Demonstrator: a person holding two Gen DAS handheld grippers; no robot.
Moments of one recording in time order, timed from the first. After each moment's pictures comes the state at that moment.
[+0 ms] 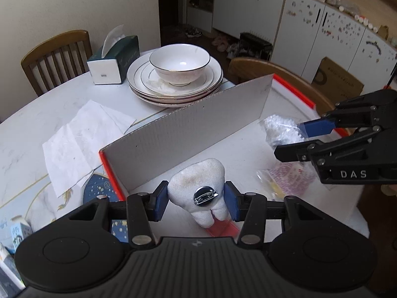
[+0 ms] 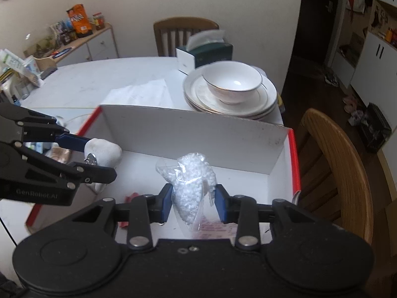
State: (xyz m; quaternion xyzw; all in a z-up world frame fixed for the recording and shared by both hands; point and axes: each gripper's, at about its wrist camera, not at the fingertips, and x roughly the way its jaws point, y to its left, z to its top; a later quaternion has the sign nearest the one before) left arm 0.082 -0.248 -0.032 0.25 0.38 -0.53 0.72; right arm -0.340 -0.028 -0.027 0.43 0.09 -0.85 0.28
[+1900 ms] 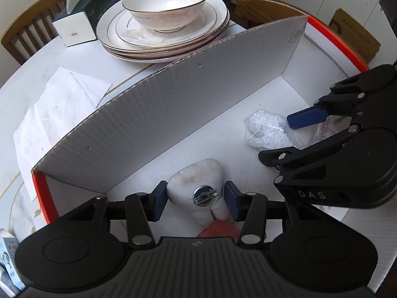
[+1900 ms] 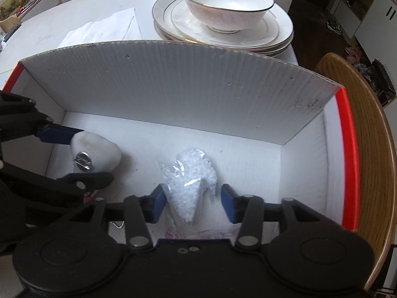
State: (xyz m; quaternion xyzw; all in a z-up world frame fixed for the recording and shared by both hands) left arm 0.091 -0.320 -0.088 0.34 0.46 -0.50 0.66; right arm -0.405 -0.064 -0.102 0.57 0.12 -0.78 0.23
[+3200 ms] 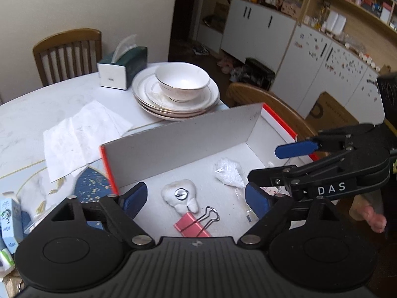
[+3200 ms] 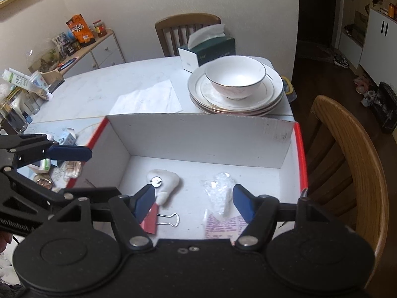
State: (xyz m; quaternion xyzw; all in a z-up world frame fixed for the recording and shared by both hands) left arm 0.071 -0.215 -0.005 0.15 0.39 -0.53 0.74; right arm -0.341 -0.025 -0.016 0.45 0.02 -0.84 0.30
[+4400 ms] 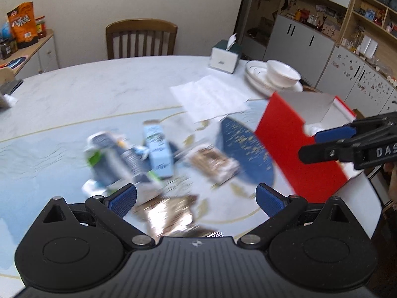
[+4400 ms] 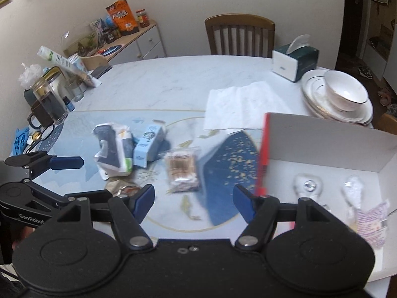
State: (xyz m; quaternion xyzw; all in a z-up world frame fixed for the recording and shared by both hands) left arm 0.188 0.030 -0.040 0.12 0.39 -0.46 0.79; right arm -0.230 -0.220 0.008 0.45 0.03 -0.83 0.33
